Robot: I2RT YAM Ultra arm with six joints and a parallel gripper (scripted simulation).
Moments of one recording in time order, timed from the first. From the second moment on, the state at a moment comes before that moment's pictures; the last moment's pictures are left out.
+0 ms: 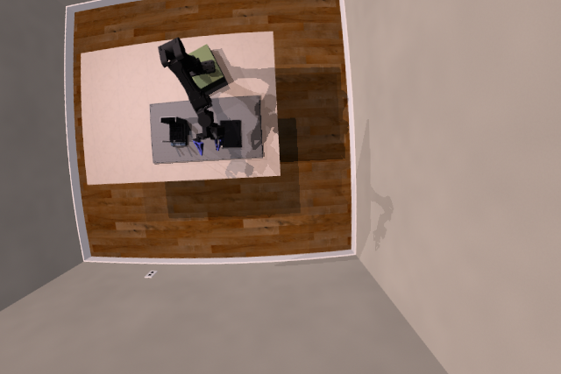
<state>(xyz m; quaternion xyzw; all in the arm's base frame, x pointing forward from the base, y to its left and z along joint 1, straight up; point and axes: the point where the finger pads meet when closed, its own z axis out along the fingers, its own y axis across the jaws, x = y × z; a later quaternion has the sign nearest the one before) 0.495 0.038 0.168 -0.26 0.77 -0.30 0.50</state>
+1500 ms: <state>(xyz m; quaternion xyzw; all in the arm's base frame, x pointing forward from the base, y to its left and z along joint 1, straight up) 0.498 -0.065 0.129 -0.20 0.88 -0.26 0.35</state>
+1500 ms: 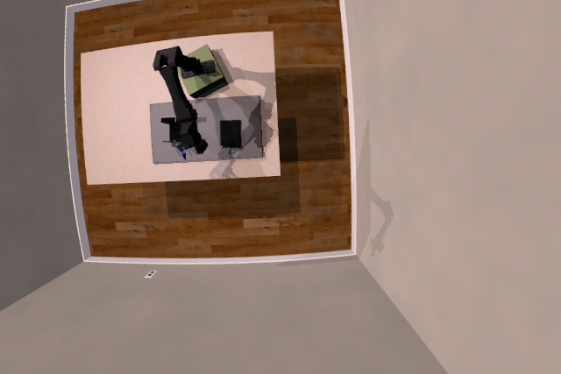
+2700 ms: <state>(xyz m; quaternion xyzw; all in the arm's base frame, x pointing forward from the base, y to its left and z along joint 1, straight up) 0.418 -0.172 0.093 -0.05 0.98 -0.13 0.15</state>
